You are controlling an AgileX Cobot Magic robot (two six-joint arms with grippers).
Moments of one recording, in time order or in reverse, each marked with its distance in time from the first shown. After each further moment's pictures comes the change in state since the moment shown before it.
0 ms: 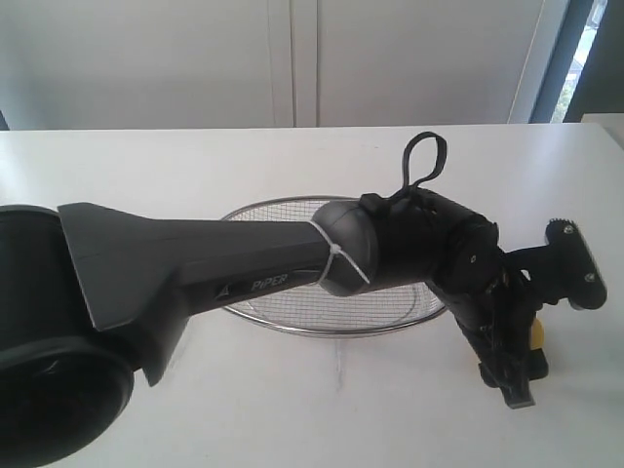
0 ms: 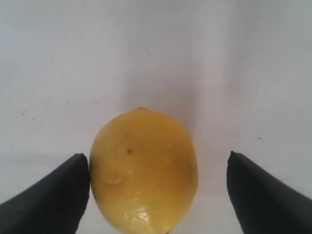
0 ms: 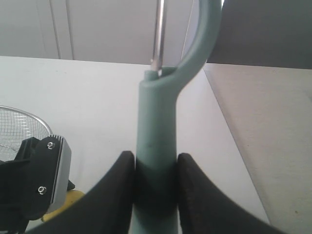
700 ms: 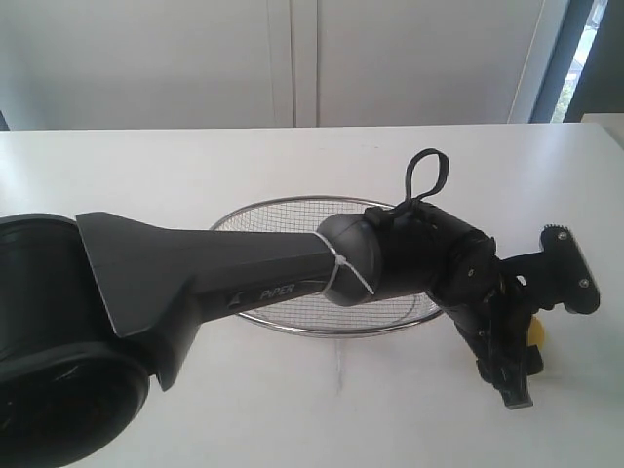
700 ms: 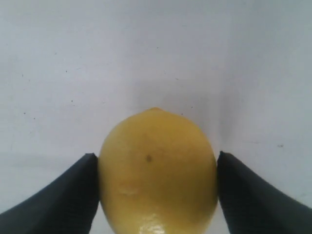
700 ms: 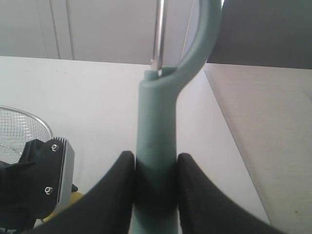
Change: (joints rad) left arm 0.000 0.028 0.000 0.020 -0.052 -0.027; right arm 0.000 0.000 0.000 0.000 0.000 0.000
